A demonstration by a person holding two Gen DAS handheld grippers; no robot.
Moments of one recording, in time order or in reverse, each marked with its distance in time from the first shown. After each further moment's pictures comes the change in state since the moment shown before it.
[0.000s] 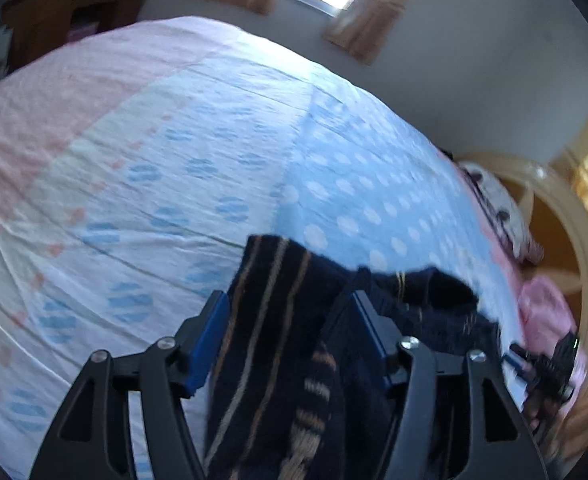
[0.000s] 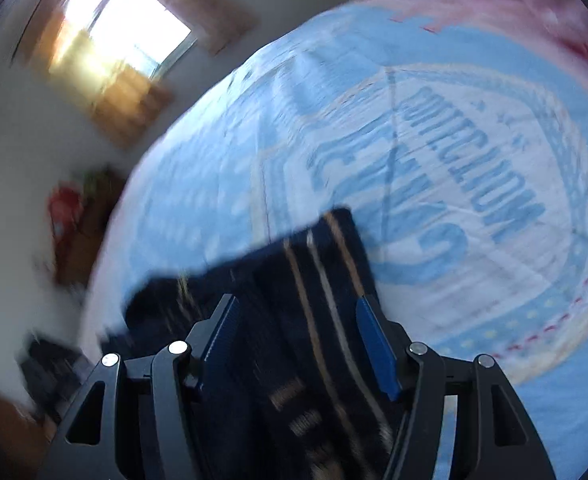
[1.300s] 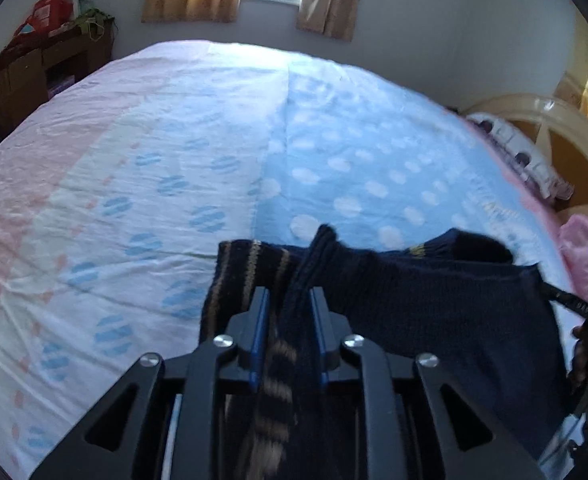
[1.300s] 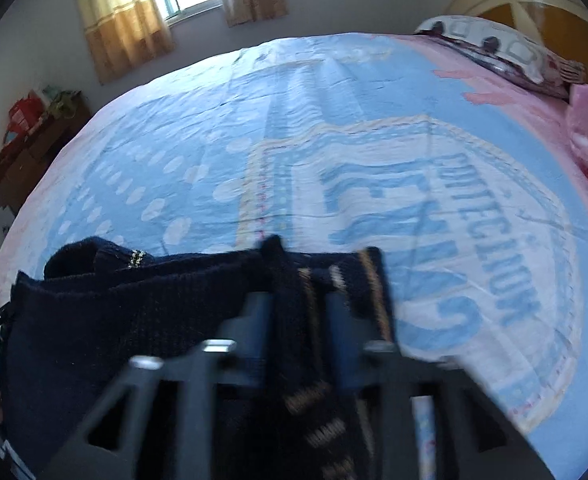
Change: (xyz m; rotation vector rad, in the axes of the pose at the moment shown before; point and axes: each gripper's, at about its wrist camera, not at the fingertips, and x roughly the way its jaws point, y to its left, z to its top) left arm 0.025 -0.036 0.000 0.189 -0.012 0.136; right arm 0.041 0.044 0.013 -0.254 -0.039 -0.276
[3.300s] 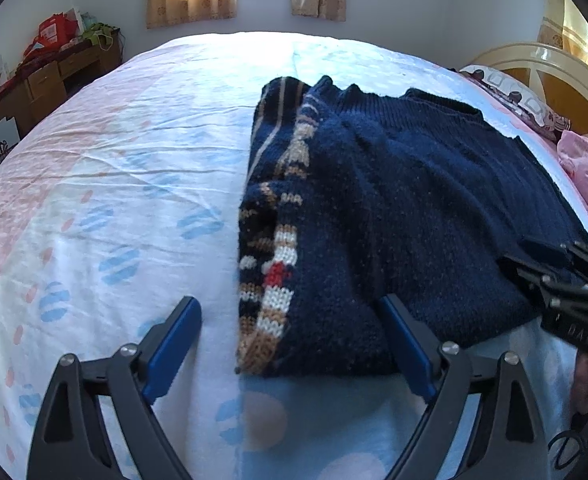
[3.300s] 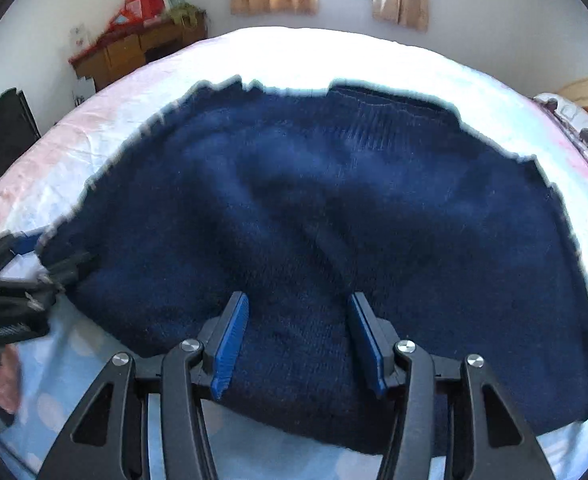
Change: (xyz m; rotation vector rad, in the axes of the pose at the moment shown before) left arm -0.069 0.005 -0.153 0.107 0.041 0.113; right arm -0.067 0.216 -0.189 -0.431 0.001 0.112
